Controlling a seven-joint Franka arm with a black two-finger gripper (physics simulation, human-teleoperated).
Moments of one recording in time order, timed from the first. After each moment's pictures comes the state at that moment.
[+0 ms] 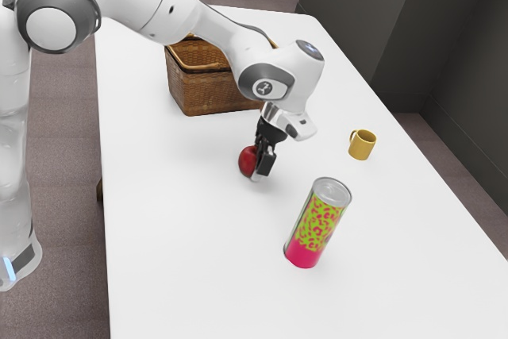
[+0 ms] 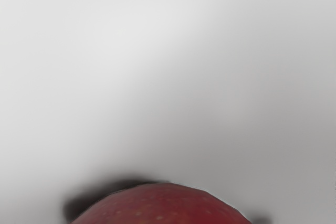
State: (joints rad) arm 0.04 0.10 -0.05 -1.97 0.04 1.95 0.23
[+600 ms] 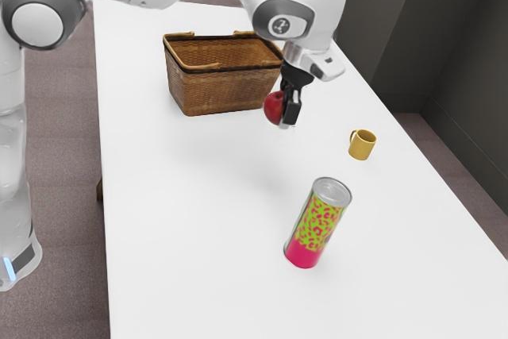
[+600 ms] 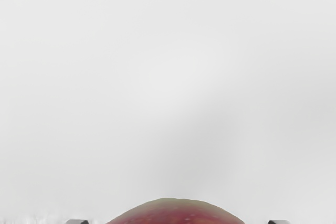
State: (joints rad) arm 0.04 0.05 -0.05 -1.69 0.08 1.77 0.22
